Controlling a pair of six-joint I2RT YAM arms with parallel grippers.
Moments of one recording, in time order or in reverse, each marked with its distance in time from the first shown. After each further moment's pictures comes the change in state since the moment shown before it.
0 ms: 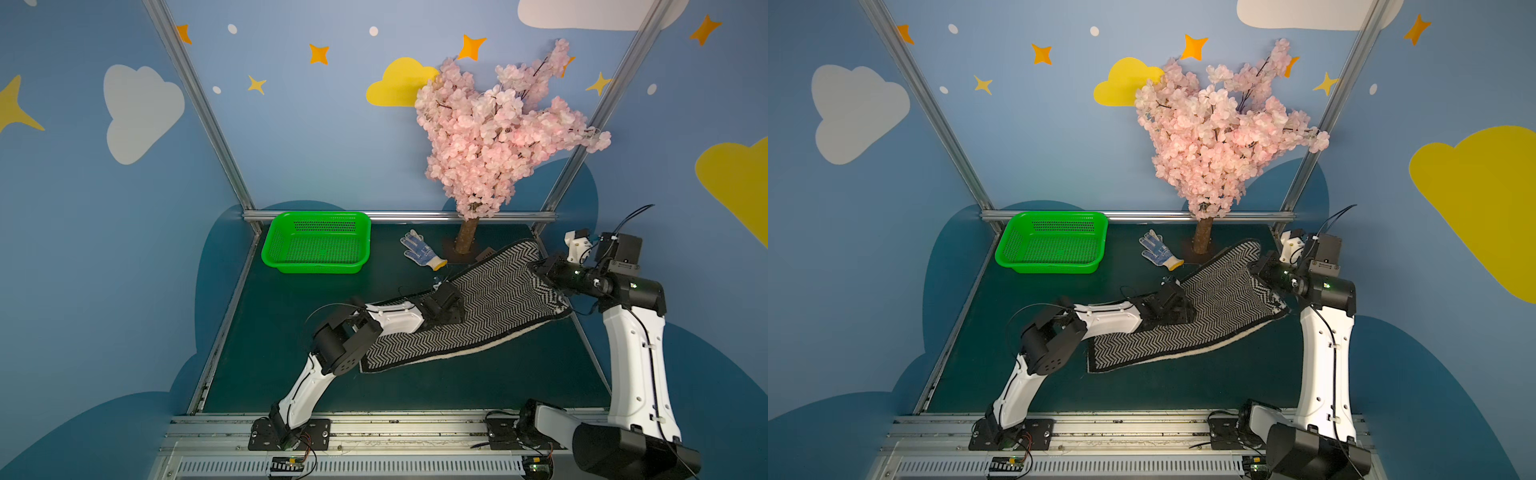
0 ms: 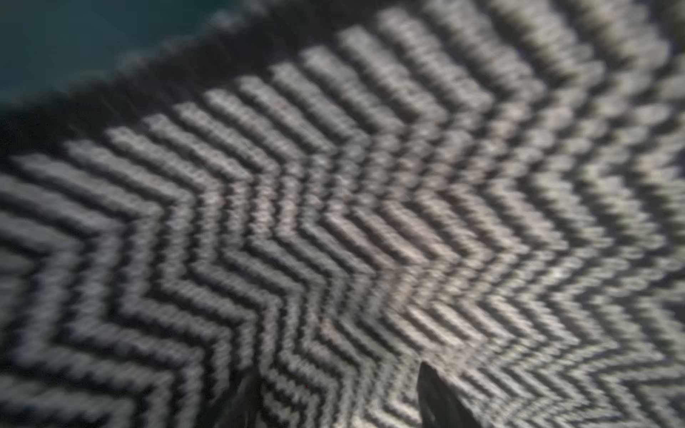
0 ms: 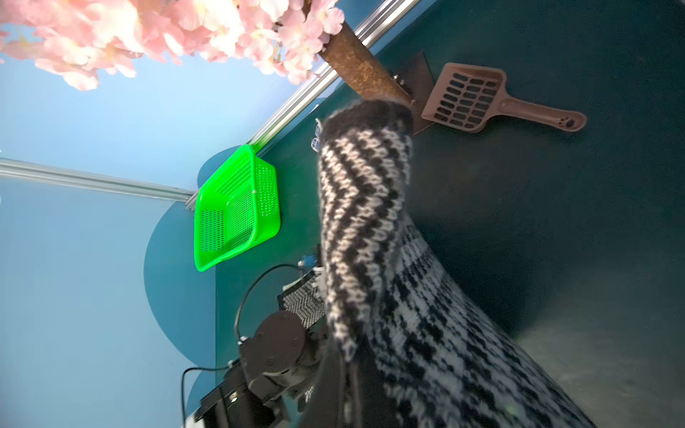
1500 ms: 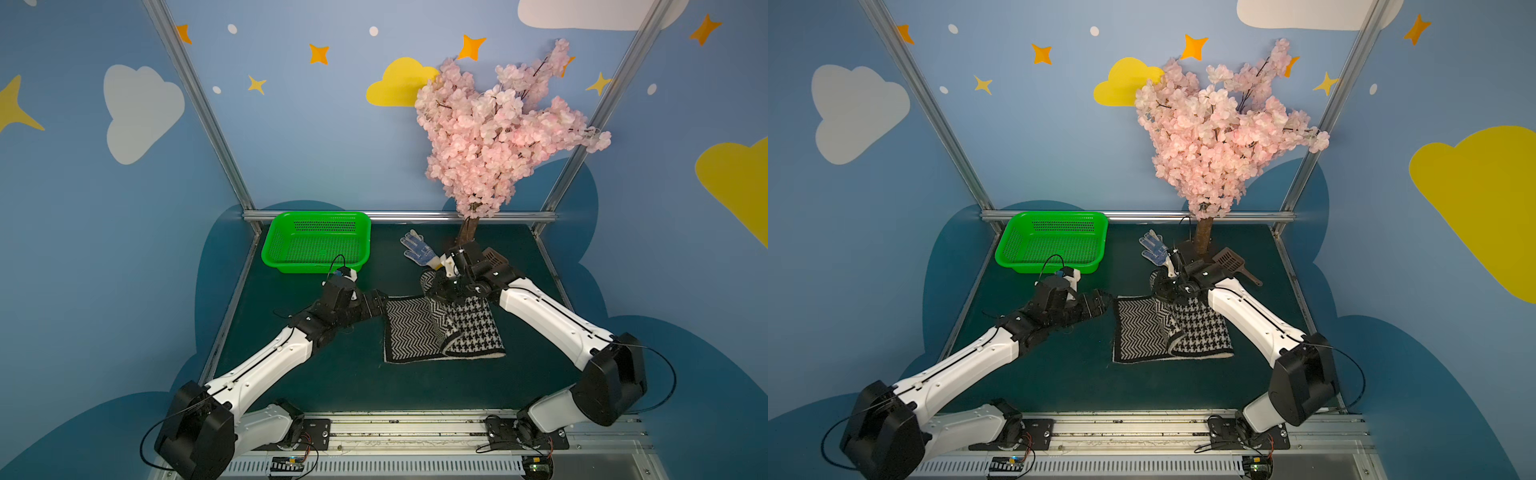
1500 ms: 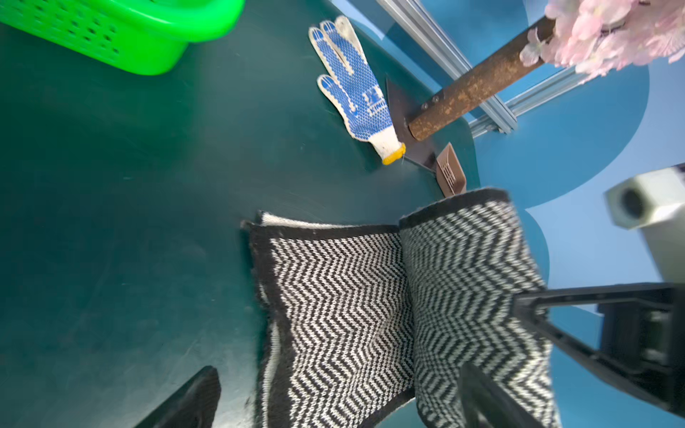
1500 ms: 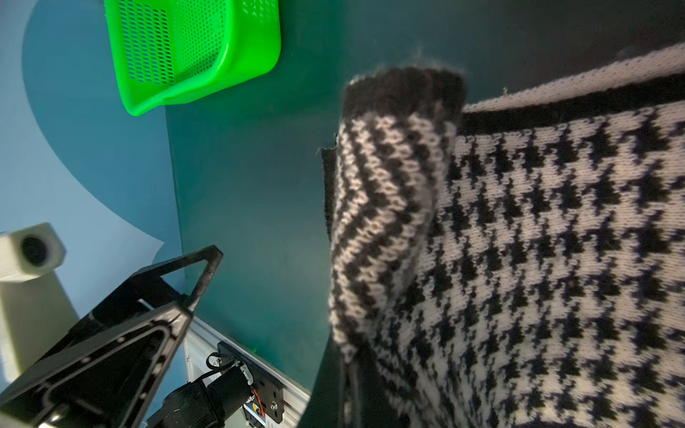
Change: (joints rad) left arm 0.436 -1.119 -0.872 -0.155 0.113 0.130; right arm 0.815 0.379 -0.117 0.310 0.292 0.307
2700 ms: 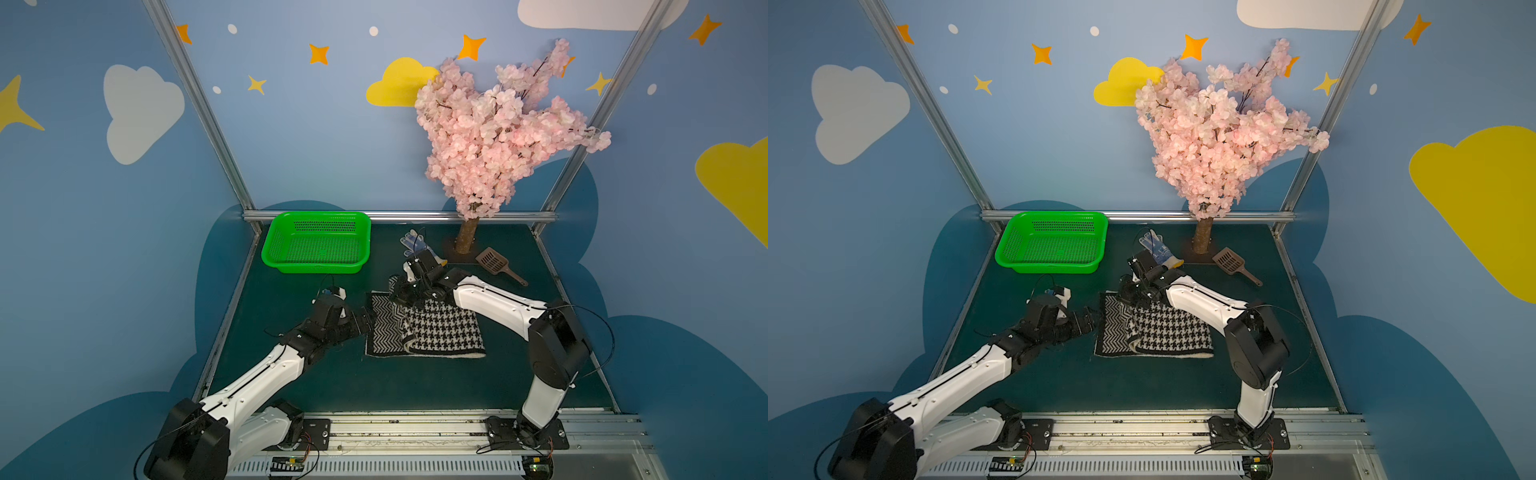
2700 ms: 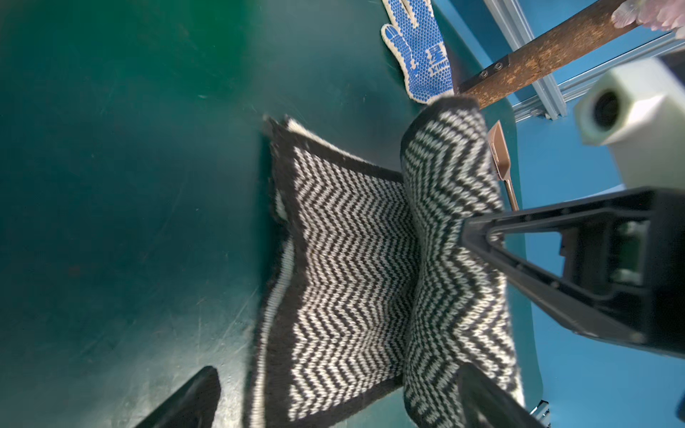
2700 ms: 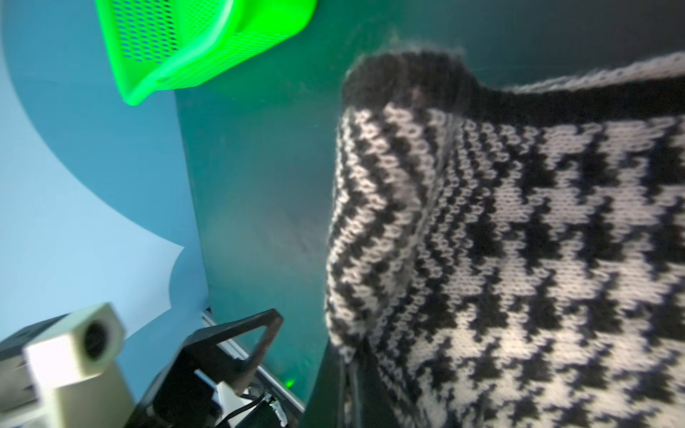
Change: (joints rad) left arm 0.042 -0.089 -0.192 0.031 0.042 -0.028; right arm 0.153 0.275 0.106 0.253 -0.016 0.187
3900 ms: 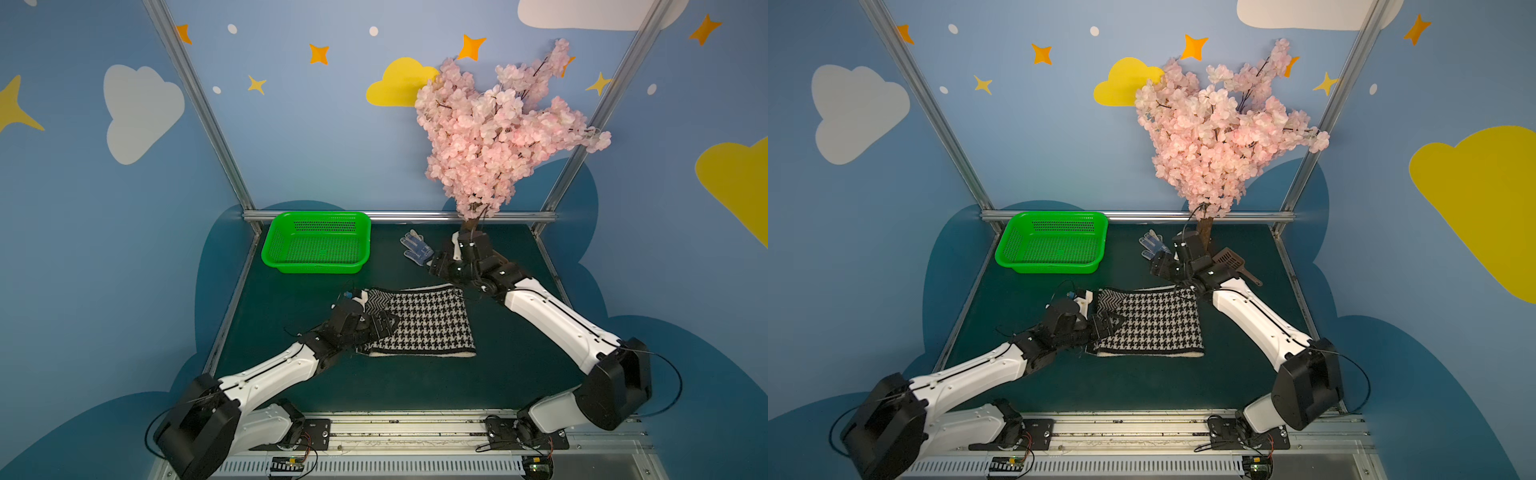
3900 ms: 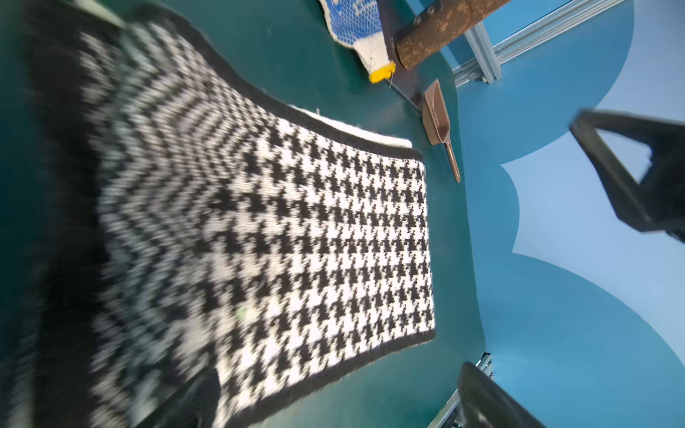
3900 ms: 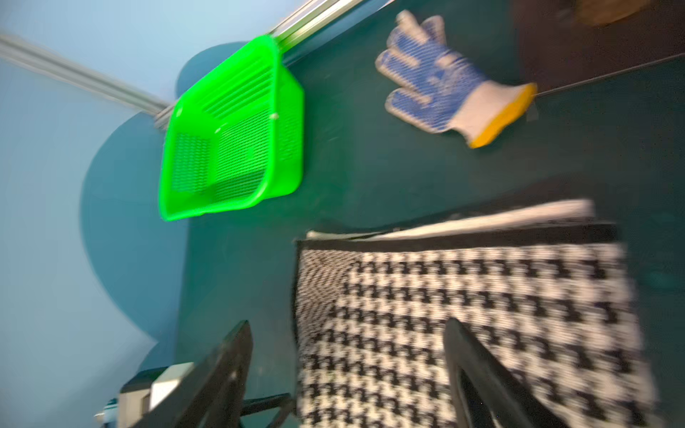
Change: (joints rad) left arm -0.206 0.191 0.025 0.256 0.029 -0.143; right arm -0.266 -0.381 -0.163 -0.089 0.256 -0.240
